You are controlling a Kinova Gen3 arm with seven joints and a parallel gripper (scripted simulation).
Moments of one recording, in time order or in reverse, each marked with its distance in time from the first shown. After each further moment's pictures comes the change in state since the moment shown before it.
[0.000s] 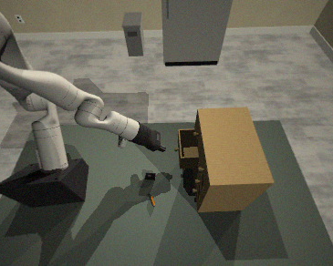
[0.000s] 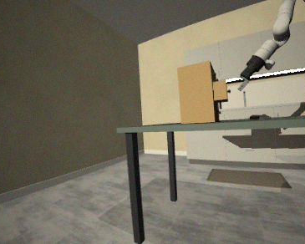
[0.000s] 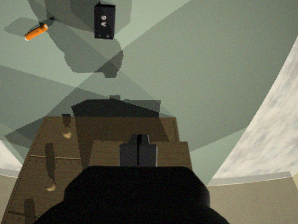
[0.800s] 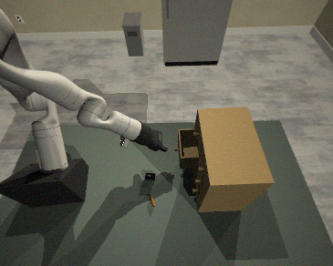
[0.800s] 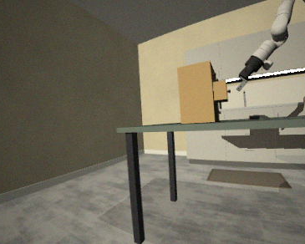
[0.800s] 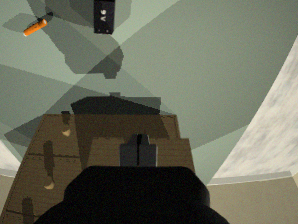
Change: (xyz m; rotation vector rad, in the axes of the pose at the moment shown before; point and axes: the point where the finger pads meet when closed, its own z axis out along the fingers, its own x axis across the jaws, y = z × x) arm 0.000 0.006 0.005 0.000 0.000 0.002
